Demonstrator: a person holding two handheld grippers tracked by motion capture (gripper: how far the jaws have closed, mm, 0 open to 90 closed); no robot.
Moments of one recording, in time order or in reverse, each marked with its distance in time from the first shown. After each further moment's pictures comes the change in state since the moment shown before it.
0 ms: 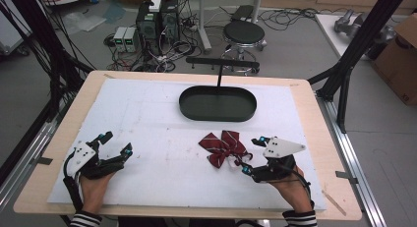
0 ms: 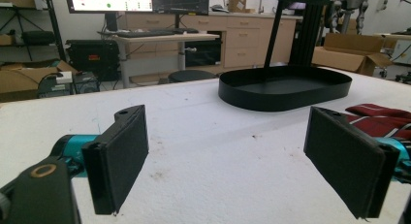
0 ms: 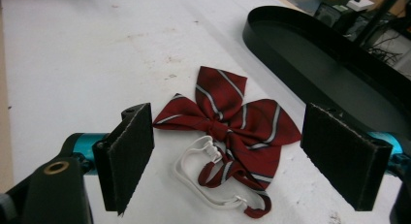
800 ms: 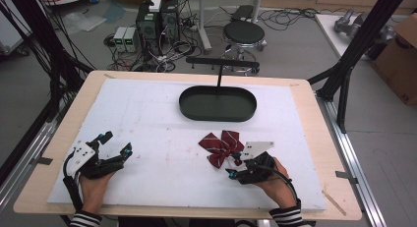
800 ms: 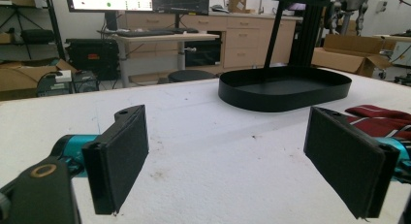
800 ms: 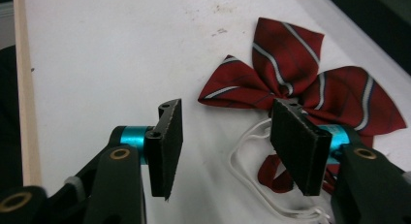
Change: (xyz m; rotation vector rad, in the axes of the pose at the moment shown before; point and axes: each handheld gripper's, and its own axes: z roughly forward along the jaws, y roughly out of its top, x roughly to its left) left arm 0.001 0.000 0.000 -0.002 -0.001 -0.011; right arm 0.015 0.000 0.047 0.208 0.159 0.009
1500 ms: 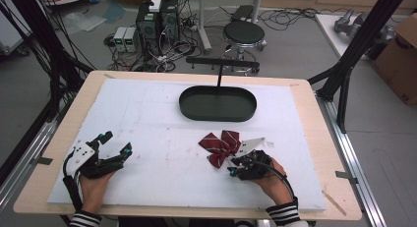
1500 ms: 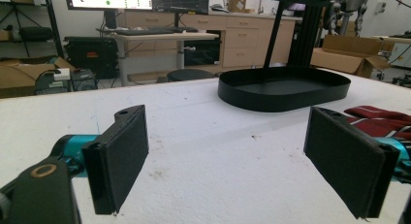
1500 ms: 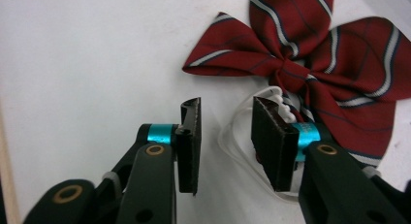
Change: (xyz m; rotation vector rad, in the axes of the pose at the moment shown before) left arm 0.001 0.000 0.000 0.005 -0.002 -0.009; right arm -0.009 -0.002 0.015 0.144 0.000 0.058
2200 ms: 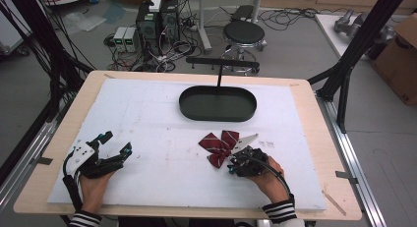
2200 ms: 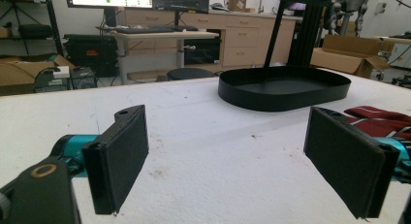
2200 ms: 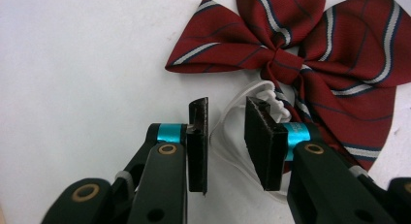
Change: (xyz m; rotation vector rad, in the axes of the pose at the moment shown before) left arm 0.001 0.000 0.000 0.006 0.000 -0.008; right arm -0.001 0.010 0.007 0.087 -0.029 0.063
